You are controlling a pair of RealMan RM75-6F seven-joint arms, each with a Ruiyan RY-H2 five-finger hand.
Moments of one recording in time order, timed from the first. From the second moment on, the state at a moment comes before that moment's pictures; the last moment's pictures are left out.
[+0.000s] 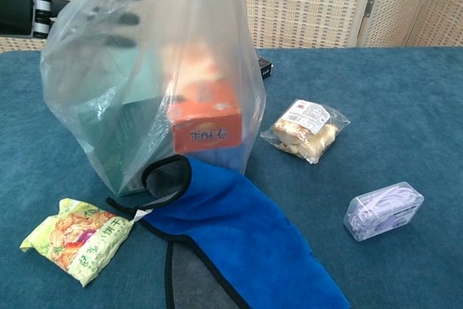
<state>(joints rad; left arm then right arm) -0.95 -0.77 0.12 -1.87 1.78 0.94 -1.98 0.93 -1.28 0.52 -1.83 -1.18 1.08 0.25</state>
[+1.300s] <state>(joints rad) -1.02 -0.77 0.16 -1.84 1.85 0.98 -2.08 0.92 -1.26 0.52 -1.85 -1.18 1.09 0.26</state>
